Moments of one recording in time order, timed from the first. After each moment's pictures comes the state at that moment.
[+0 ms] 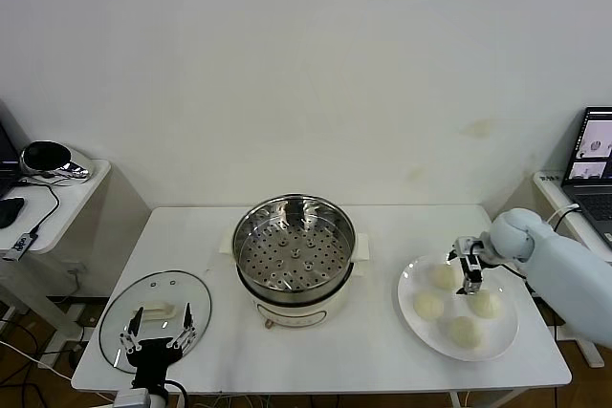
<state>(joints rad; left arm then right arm) 1.73 -1.33 -0.55 -2.13 -0.10 0.08 -0.29 -0.24 0.70 -0.48 1.17 -0.31 -0.16 -1.05</state>
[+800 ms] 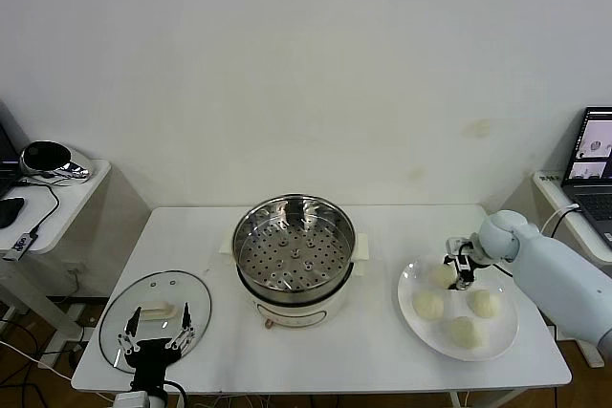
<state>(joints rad) 1.74 -1.34 -0.55 -2.13 -0.09 0.06 -0.30 -0.23 0.74 -0.50 1.12 -0.34 -0.17 -1.03</state>
